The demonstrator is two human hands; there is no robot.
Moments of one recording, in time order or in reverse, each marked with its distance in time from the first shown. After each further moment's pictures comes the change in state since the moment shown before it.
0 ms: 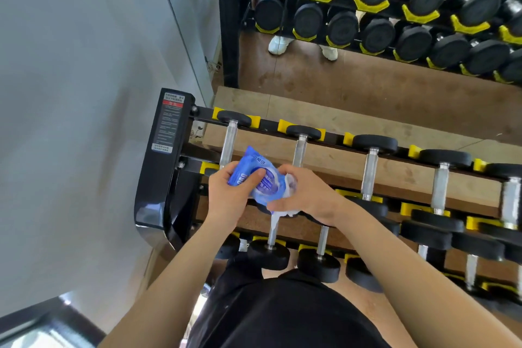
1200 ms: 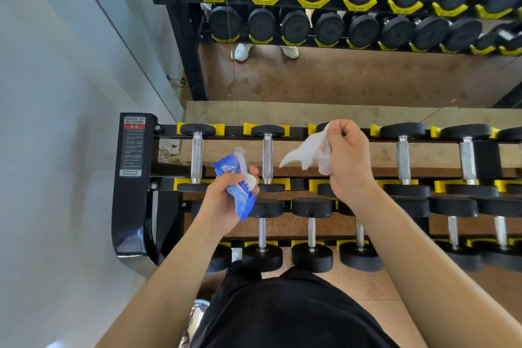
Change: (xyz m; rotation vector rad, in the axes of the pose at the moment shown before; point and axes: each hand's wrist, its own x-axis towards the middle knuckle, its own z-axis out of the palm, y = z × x) left_hand 0.002 0.003 0.039 -0.607 -0.521 -0.380; right_hand -0.065 -0.022 -0.067 0.307 0.957 -0.183
